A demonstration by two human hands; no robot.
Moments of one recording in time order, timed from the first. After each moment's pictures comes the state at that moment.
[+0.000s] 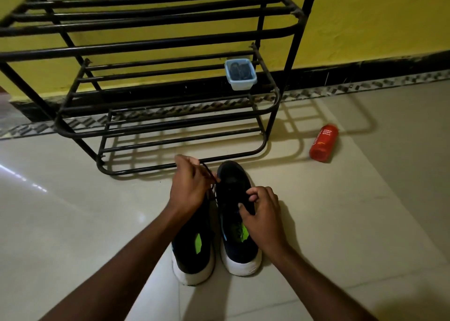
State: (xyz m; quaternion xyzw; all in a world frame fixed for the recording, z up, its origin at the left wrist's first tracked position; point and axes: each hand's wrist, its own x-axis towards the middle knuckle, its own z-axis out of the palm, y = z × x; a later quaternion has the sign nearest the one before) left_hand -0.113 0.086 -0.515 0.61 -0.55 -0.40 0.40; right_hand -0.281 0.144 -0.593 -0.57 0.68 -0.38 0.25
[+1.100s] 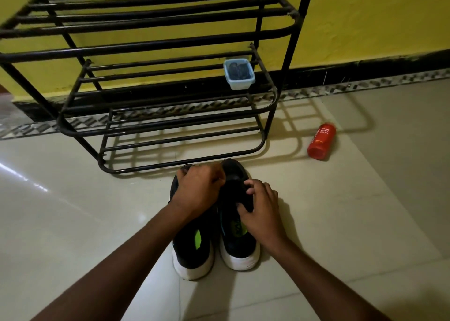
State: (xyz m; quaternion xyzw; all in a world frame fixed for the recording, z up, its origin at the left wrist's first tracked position) left_hand -0.117 0.084 -0.506 0.59 -0.78 -0.19 0.10; right_hand -0.284 0.143 -0.583 -0.59 0.68 -0.34 0.26
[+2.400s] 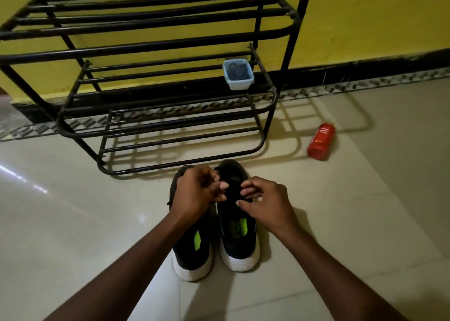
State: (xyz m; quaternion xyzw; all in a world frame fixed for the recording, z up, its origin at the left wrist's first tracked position) left_hand -0.118 0.098 -0.516 0.59 -0.55 -0.48 0.34; right_hand -0.304 0.130 -0.548 -0.59 0.63 -0.35 0.36
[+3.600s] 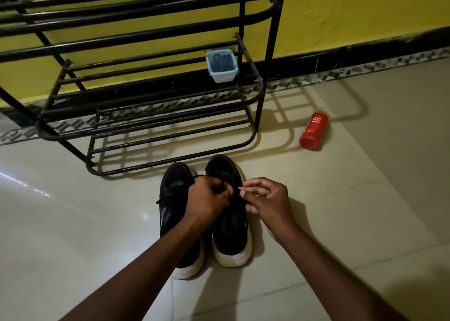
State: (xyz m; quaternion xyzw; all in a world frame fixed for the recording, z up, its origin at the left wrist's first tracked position) left_hand -0.162 0.109 -0.542 0.64 -0.60 -0.41 0.24; right_hand -0.317 0.142 -0.566 -0.31 0.59 -0.49 0.56
